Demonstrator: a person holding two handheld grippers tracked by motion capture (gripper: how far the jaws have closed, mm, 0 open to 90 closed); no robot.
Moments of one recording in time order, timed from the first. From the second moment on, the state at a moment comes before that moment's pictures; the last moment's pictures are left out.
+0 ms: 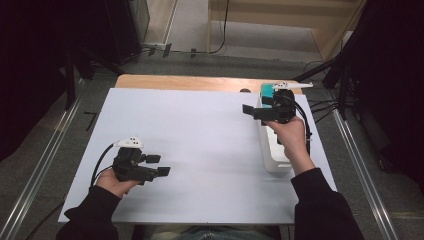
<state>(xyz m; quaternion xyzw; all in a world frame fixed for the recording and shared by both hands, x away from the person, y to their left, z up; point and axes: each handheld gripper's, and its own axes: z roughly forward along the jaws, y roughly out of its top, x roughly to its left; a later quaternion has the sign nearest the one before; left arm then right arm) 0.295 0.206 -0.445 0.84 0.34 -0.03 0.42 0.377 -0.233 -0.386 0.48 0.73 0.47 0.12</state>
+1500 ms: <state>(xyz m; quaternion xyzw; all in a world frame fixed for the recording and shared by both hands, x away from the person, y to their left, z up) 0.295 0.206 -0.445 0.84 0.34 -0.03 0.42 0.304 -0.204 -0.394 0.40 0.77 0.49 0.09</state>
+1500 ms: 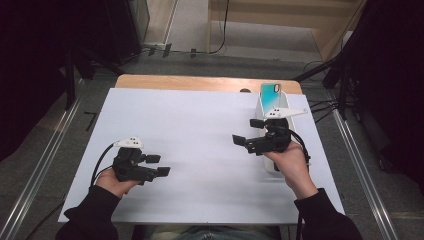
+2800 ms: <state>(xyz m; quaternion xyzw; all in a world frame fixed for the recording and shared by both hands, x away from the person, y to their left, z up) 0.295 0.206 -0.445 0.84 0.34 -0.03 0.42 0.255 -0.221 -0.439 0.33 0.79 0.51 0.08</state>
